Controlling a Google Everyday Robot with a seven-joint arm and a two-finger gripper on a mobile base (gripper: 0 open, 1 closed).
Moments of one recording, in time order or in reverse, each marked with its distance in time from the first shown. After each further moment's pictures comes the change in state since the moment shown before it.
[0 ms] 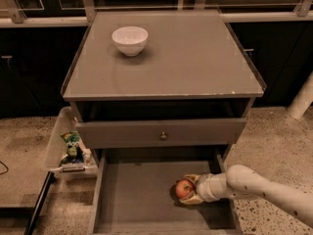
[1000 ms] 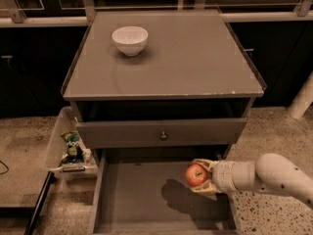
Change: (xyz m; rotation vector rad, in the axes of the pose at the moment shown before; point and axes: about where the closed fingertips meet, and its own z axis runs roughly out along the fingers) arm -0.092 0.000 -0.134 0.113 -0.056 -0.220
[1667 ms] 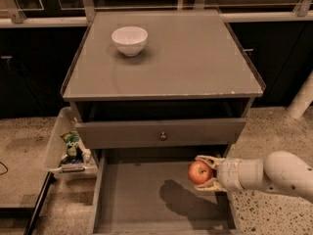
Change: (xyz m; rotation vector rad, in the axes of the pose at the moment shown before) arm -0.018 -0.005 -0.027 0.026 0.004 -0.047
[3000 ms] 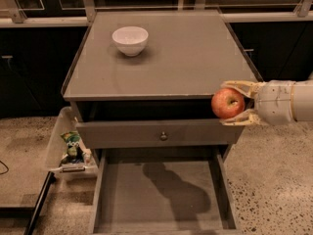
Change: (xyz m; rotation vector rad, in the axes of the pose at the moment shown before) arm -0.147 -0.149 -0.185 0.195 -0.003 -0.267
